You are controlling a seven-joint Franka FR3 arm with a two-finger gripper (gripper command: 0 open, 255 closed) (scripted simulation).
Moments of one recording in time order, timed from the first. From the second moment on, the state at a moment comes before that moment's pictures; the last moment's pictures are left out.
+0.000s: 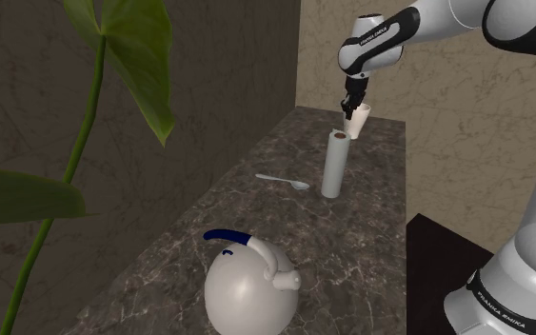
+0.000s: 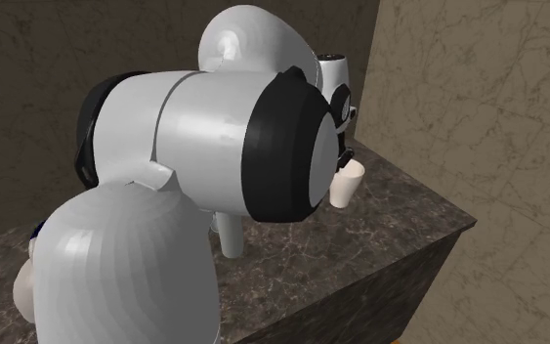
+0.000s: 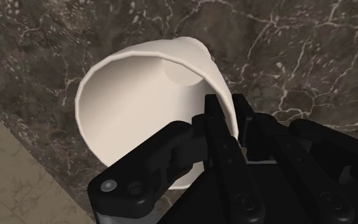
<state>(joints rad) -0.15 0.28 -0.26 -1.79 -0.03 2.20 -0.45</state>
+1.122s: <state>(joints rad) -0.15 0.24 -0.26 -1.62 -0.04 1.99 -0.46</state>
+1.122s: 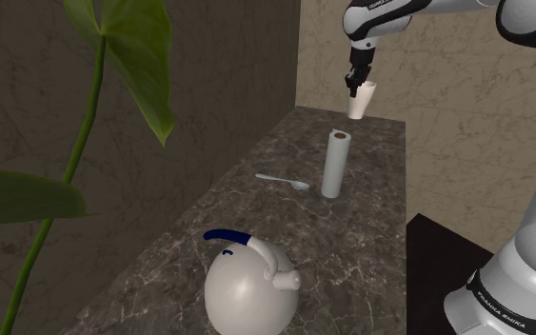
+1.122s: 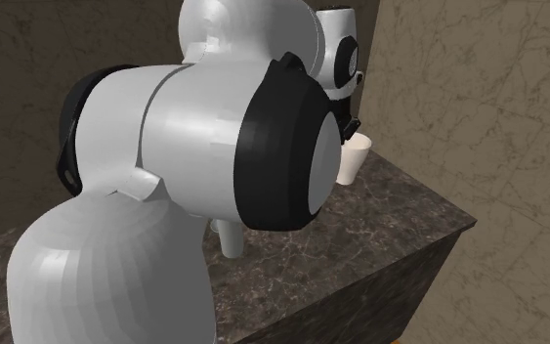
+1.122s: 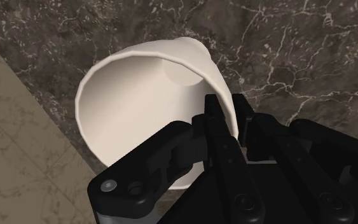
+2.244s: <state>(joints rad) -0.16 0.25 -0.27 -1.37 -0.03 1.75 -0.48</state>
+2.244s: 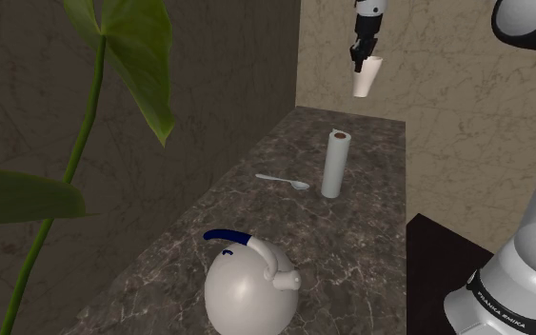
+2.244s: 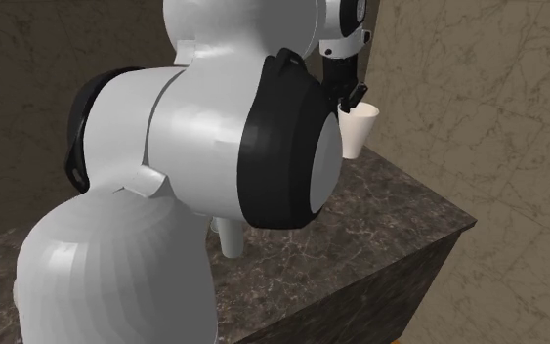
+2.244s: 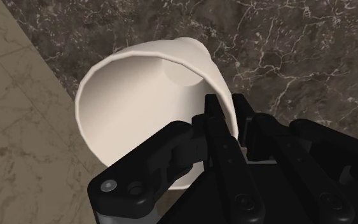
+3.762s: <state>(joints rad) 0.09 0.08 -0.11 -1.51 -0.13 1.67 -0.09</state>
